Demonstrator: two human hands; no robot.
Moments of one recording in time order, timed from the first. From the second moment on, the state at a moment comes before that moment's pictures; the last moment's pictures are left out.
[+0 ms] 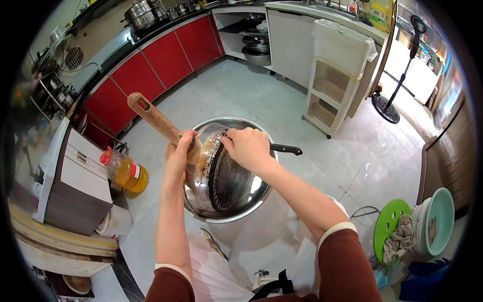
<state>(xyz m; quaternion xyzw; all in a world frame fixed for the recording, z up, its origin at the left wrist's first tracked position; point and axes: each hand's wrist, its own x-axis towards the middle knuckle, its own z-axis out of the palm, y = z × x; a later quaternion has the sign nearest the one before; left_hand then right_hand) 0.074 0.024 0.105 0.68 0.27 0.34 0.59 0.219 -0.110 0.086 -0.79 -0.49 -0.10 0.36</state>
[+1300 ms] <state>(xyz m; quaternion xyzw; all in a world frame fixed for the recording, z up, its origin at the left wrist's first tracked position) 0.073 0.024 0.105 0.67 0.27 0.35 0.60 0.216 -0.103 0.088 -0.79 -0.48 -0.11 0.35</state>
